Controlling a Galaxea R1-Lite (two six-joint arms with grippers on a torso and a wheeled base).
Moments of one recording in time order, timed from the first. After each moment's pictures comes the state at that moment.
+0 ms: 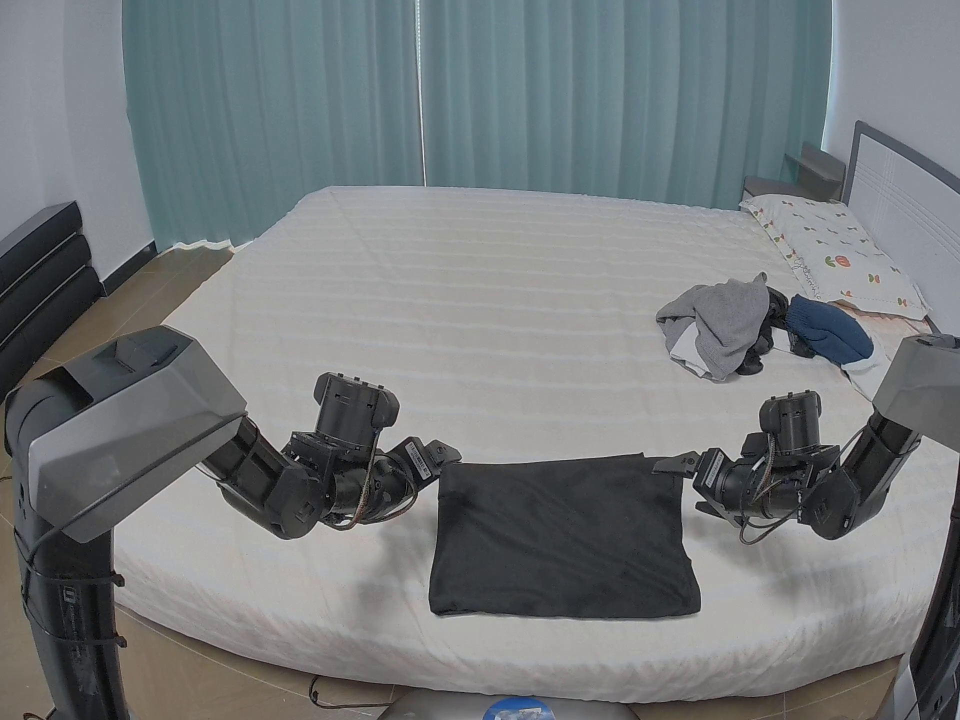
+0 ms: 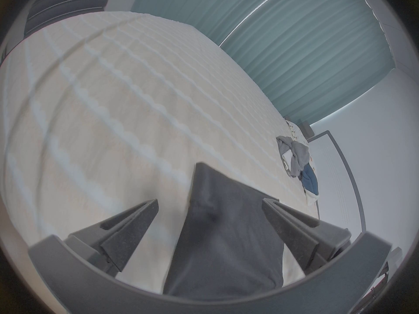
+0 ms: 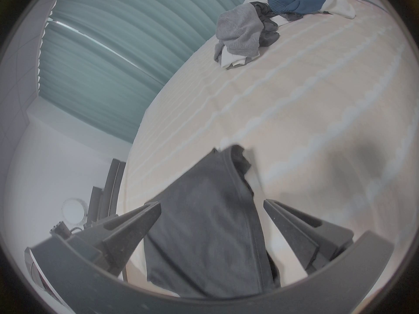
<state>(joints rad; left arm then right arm) -0.45 2.28 -1.07 -0.53 -0.06 -0.89 0.19 2.18 -0.71 -0.83 0.23 0.78</state>
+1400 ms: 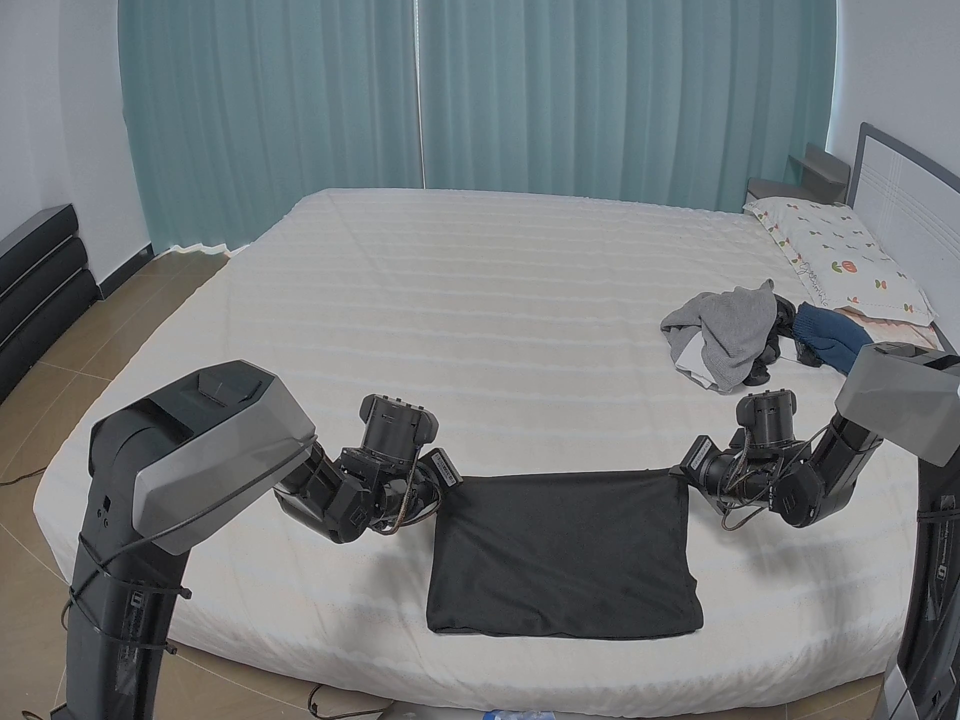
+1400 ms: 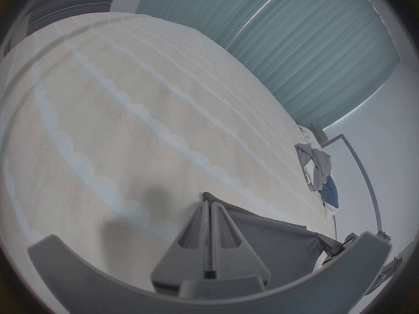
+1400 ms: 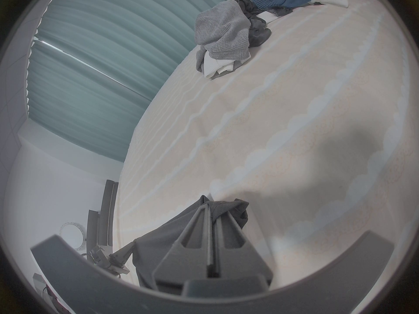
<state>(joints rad) -0.46 2.48 -1.25 -0.52 0.05 -0.89 0.16 2.34 -0.87 -0.84 0.16 0.87</state>
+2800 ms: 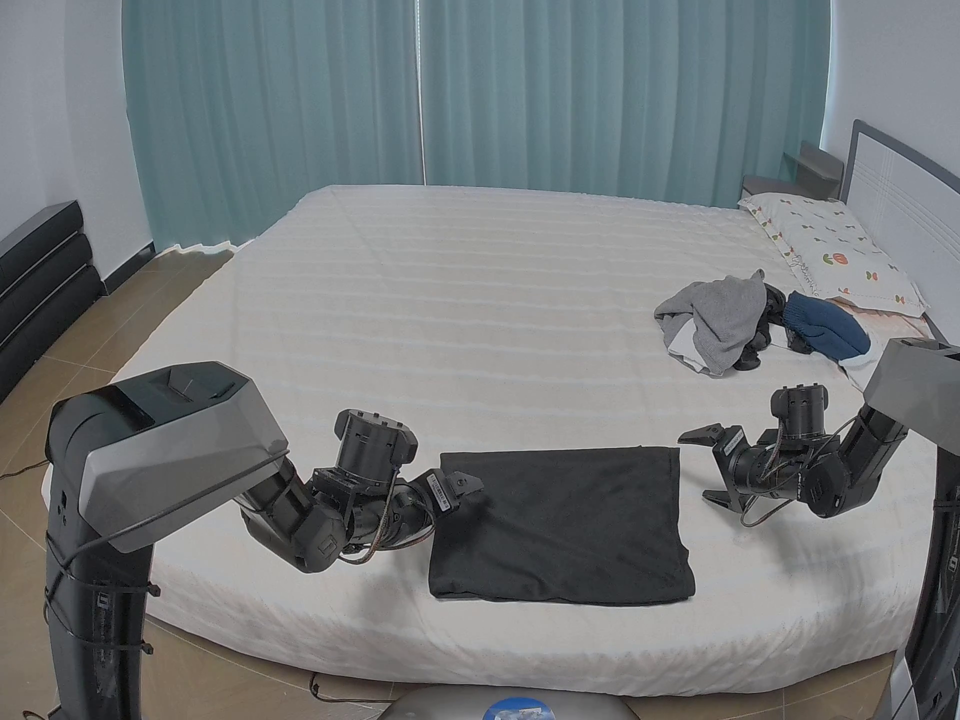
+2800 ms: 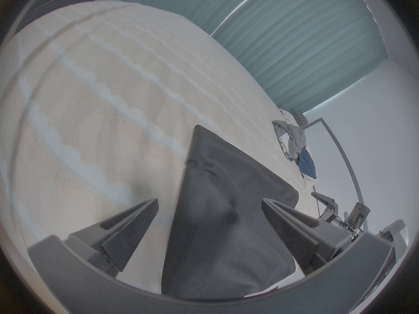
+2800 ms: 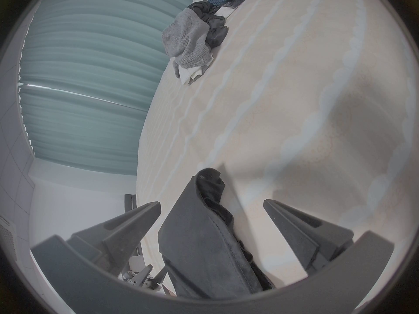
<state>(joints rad) -0.47 2.36 -1.01 -0.70 -0.11 -0.82 0.06 2.29 -0.83 -0.84 0.33 1.04</state>
